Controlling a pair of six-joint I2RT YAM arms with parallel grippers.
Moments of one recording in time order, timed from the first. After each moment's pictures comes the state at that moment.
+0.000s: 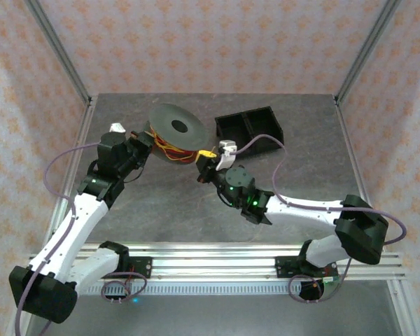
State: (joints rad) left arm -0.25 0.99 0.94 -0.32 -0.01 -1.15; right arm 1.05 1.39 0.81 0.53 0.38 0.47
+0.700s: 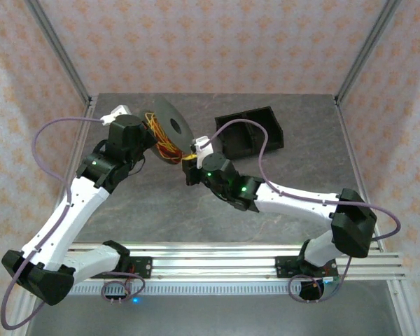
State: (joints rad) left arm -0.40 1.10 1.22 -0.64 -0.34 -0.85; right arm 1.06 1.48 1.03 0.15 0.24 0.42
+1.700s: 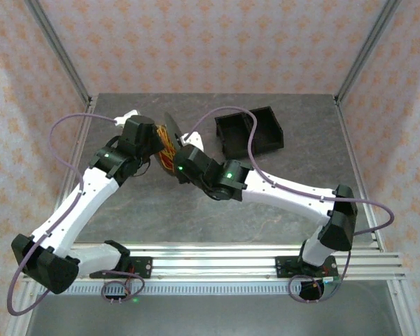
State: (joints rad) left arm -0.41 1.21 1.22 -0.73 -0.34 -0.78; right arm 1.15 1.66 1.62 -0.73 0.41 0.64
